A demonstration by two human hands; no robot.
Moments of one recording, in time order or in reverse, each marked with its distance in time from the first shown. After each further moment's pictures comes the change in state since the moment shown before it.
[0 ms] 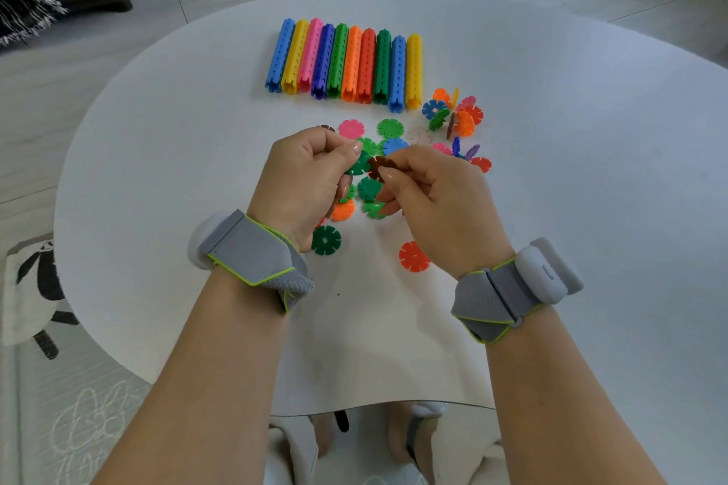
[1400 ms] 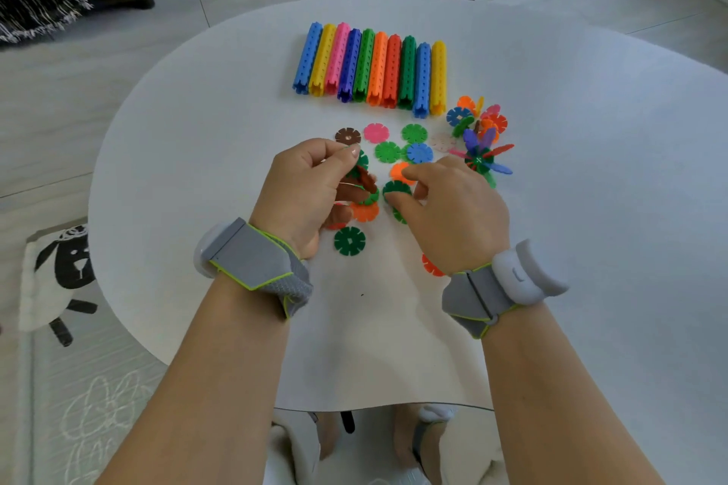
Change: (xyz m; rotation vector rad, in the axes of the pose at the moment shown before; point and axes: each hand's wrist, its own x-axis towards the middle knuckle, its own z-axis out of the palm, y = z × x) left_hand -0.006 0.000 -0.018 -0.173 0.021 -0.150; right_hand 0.010 -0.003 0.013 -0.570 -0.101 0.121
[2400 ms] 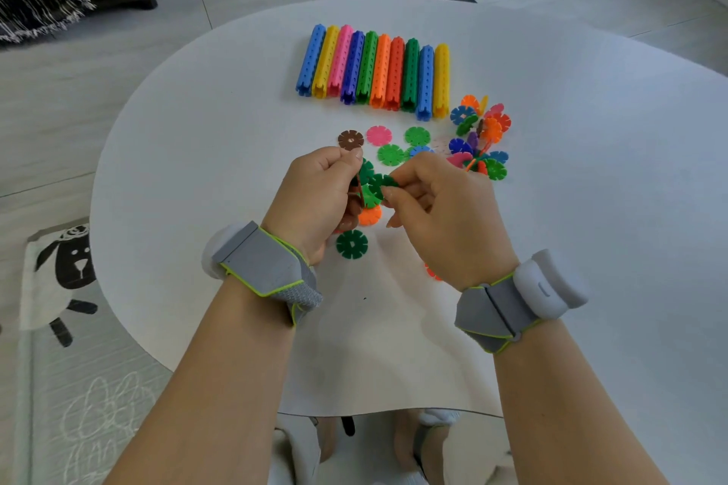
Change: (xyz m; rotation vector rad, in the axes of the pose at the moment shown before) left_hand 0.003 -0.006 0.003 0.069 -0.036 0.020; right_hand -0.008 -0.003 0.004 0.498 0.192 -0.287
